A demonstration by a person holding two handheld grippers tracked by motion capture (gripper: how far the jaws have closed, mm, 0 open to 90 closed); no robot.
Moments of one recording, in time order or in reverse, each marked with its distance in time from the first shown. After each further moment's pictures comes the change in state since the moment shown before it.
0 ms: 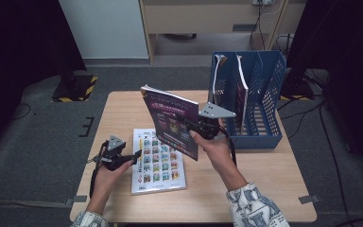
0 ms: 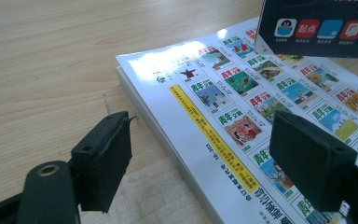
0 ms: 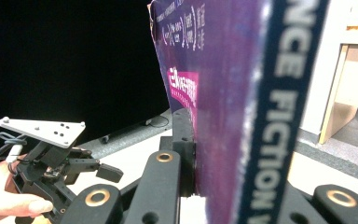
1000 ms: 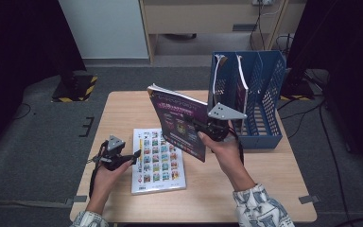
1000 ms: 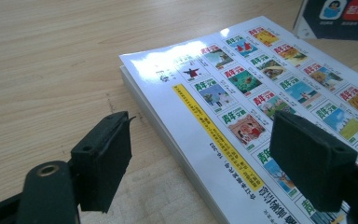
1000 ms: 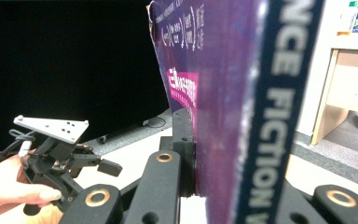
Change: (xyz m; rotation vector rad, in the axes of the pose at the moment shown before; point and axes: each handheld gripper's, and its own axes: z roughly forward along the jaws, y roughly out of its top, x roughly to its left) left arm 0.002 -0.001 -0.001 -0.004 0.007 0.000; right arm -0.002 0.008 -0.028 -0.005 -0.011 -0.010
